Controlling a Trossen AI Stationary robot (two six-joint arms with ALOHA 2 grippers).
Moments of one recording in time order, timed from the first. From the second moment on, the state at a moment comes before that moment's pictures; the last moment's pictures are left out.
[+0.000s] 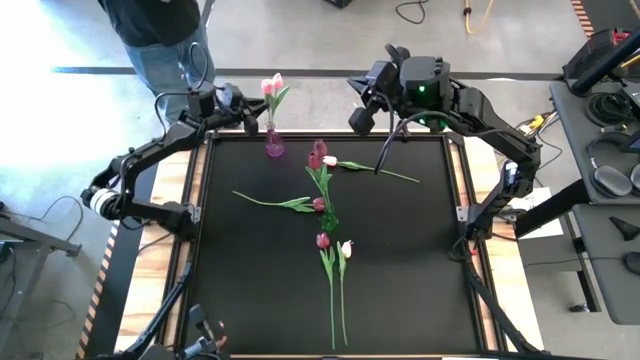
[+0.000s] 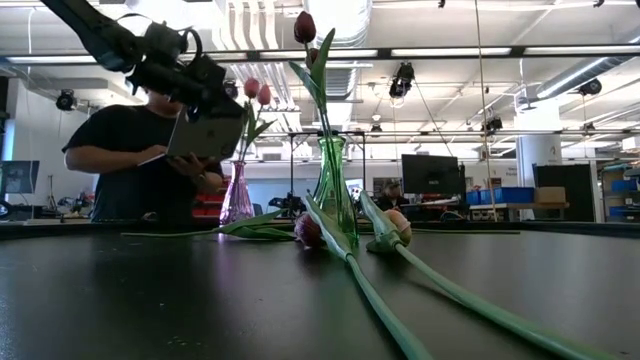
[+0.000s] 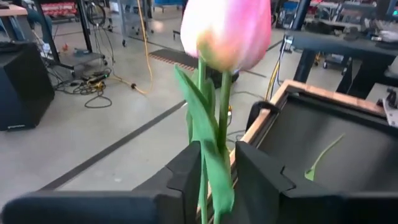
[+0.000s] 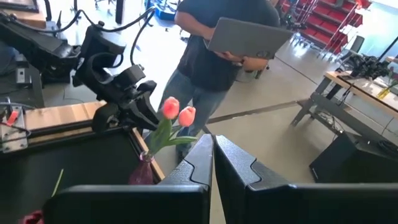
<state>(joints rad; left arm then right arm) 1.06 1.28 0.84 0.21 0.48 0.09 -0.27 1.67 2.21 -0.80 0.39 -0.19</state>
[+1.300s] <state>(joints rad) 0.89 0.71 0.53 -0.32 0.64 0.04 -0.27 1.24 1.17 -0.51 0.17 0.25</state>
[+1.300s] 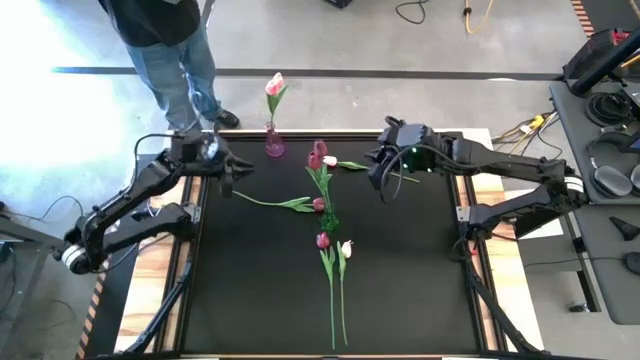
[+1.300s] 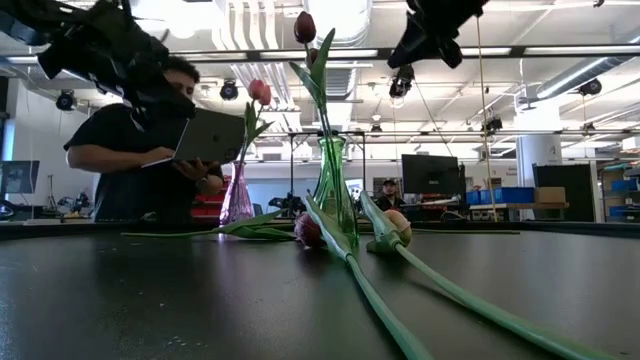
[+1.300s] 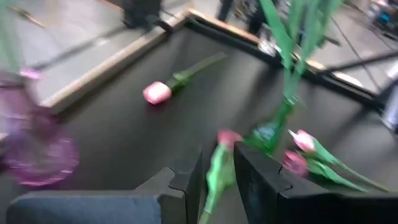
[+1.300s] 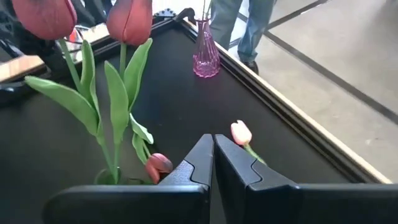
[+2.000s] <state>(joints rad) 0.49 1.13 0.50 -0.19 0.32 0.13 -0.26 1.20 1.14 -0.48 0.18 0.23</state>
